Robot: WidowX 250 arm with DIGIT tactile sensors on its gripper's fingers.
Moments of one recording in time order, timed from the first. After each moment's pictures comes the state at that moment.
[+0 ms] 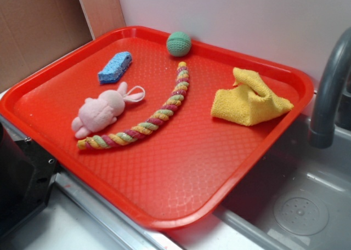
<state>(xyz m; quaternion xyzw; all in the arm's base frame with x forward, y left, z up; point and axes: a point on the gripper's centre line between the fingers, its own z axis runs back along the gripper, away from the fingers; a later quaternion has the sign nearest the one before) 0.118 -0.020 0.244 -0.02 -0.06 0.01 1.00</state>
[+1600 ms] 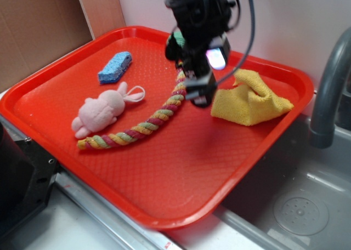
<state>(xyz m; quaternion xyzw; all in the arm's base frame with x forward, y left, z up) 0.270 -0.130 0.049 -0.10 -0.12 -0.55 0.82</state>
